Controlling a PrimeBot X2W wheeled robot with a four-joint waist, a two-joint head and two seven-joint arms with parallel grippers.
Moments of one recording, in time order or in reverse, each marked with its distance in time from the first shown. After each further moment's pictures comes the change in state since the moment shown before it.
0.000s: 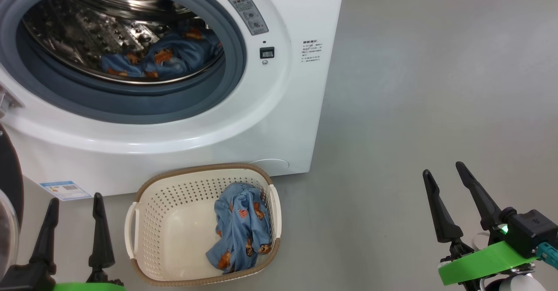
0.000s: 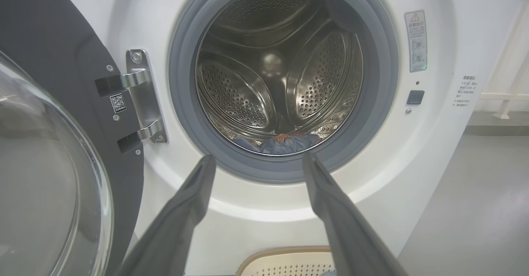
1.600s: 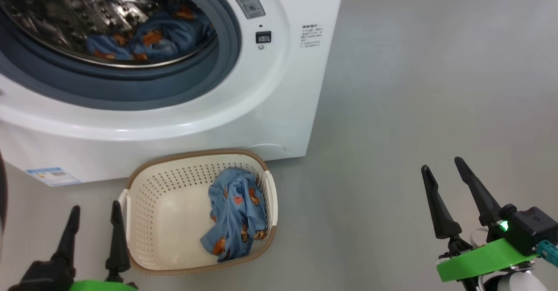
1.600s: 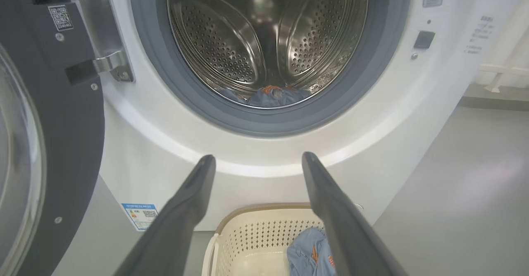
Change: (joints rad) left arm -0.016 0.000 -0.040 0.098 -0.022 0.000 0.000; right arm -0.007 0.005 0.002 -0.018 -0.001 0.000 0.000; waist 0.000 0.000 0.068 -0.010
